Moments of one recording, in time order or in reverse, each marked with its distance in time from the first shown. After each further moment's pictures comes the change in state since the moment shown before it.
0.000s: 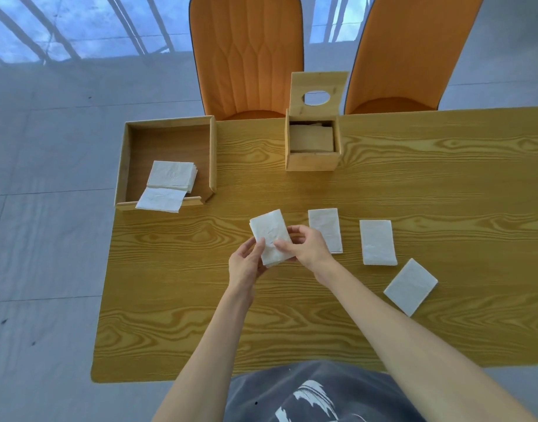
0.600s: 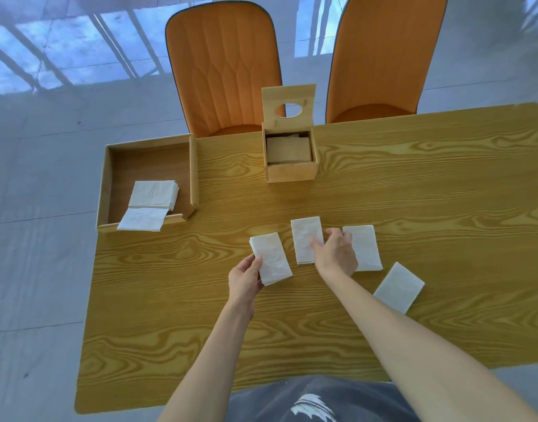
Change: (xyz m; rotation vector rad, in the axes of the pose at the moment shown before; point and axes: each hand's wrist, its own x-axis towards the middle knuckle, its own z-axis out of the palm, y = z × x) left_hand 0.000 -0.016 0.029 0.044 0.011 -0.032; right_hand 0.005 0.010 -0.056 -0.629 0.587 0.117
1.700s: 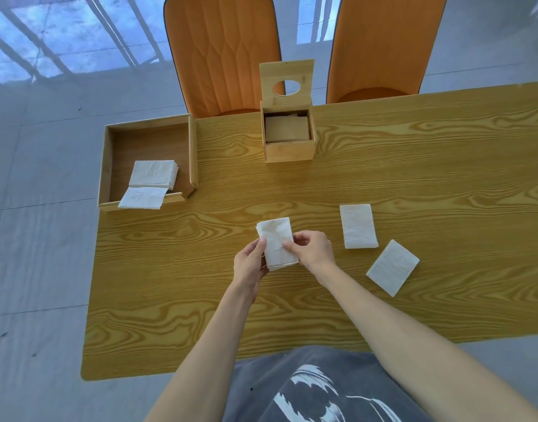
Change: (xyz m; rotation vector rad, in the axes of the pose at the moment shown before) left_hand -0.009 -0.019 -0.001 0.020 -0.064 -0.014; right_hand -0.026 0.024 0.030 0.396 -0.352 -0.141
